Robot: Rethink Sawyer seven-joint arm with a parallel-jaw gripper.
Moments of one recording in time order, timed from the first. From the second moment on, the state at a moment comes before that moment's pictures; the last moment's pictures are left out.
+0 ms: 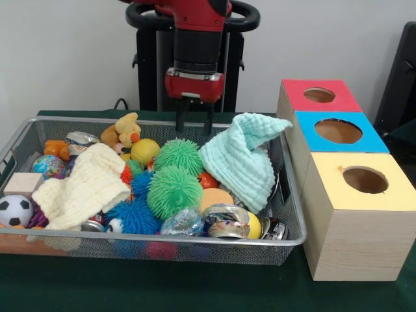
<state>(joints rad) -0.41 -0.65 0.01 2.08 -0.38 -0.10 2.05</state>
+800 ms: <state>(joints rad) -0.55 -0.72 0.15 2.08 -0.40 0.16 2.05</state>
